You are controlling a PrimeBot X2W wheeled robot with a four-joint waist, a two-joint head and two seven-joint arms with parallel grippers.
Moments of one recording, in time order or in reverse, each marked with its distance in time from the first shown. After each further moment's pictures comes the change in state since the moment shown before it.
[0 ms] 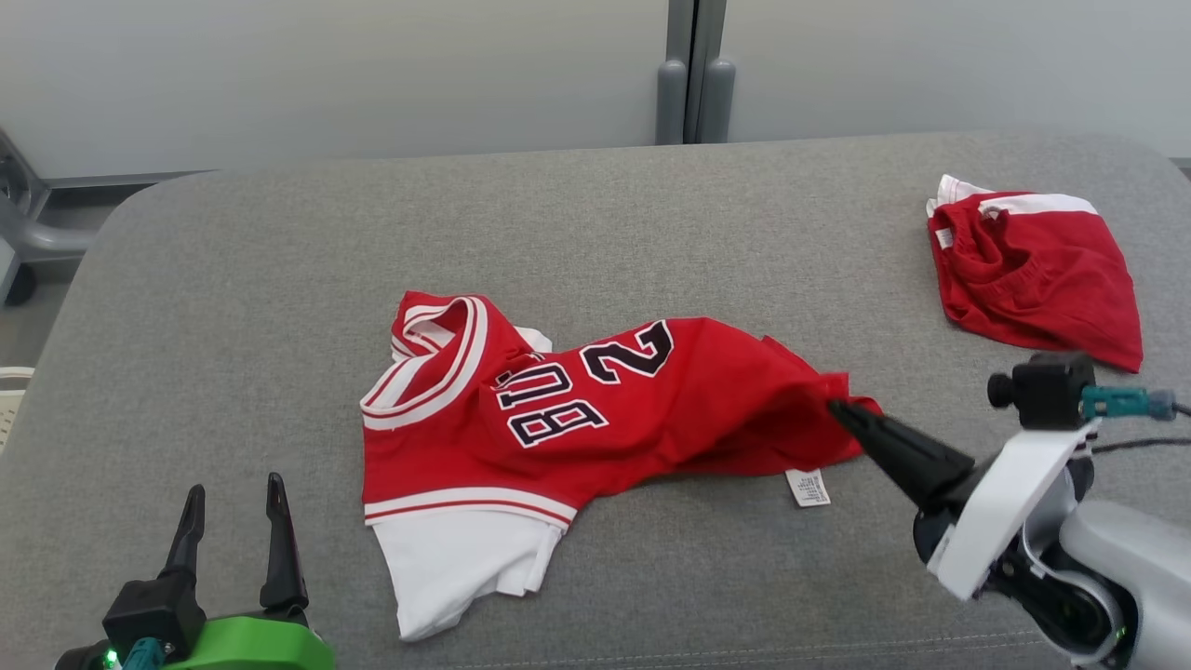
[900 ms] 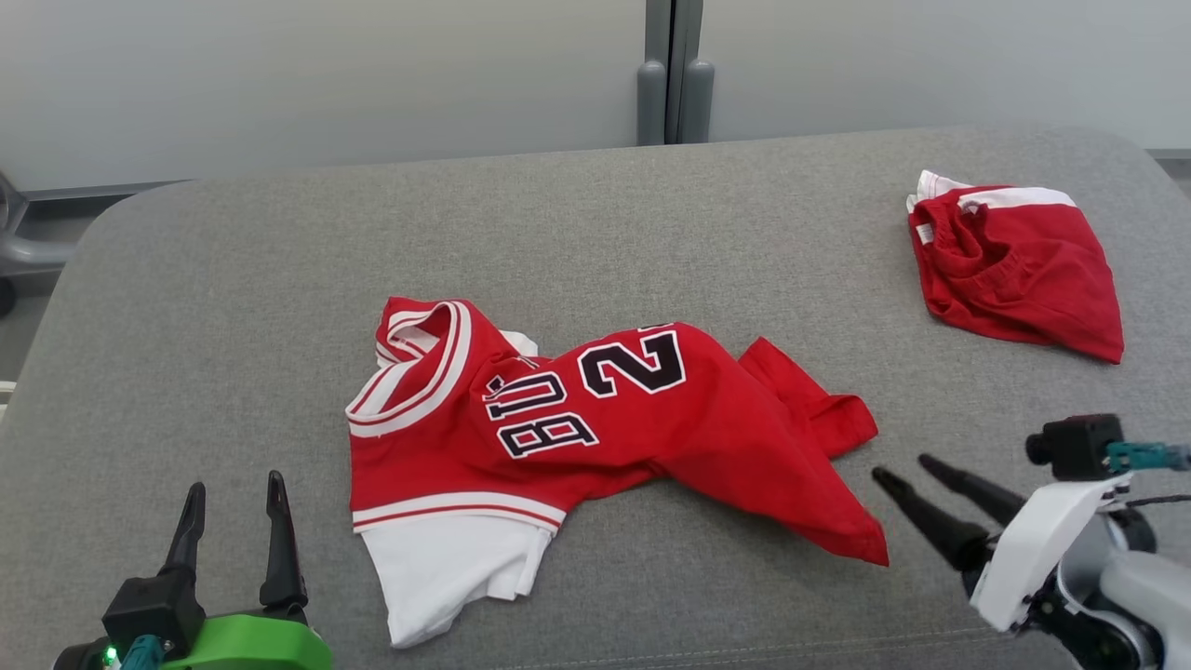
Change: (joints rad) left arm -0.007 -0.001 0.004 0.007 0.005 -0.010 0.000; right arm 0.168 0.011 -0.048 0.128 0.021 0.000 0.071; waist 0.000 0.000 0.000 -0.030
